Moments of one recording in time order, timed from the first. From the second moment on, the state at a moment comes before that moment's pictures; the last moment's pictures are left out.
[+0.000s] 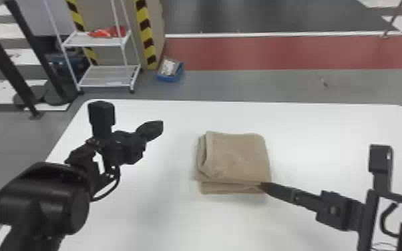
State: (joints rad) left arm -0.05 0.30 -0.06 -1.72 0.29 0.50 -0.32; right arm 0.18 -0.06 -0.24 -2.16 -0.58 1.32 0.50
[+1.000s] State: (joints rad) left arm -0.03 0.31 -0.04 -1.72 0.33 0.47 -0.34; right arm 0.14 -0.06 -0.10 -2.04 -0.38 1.18 0.46
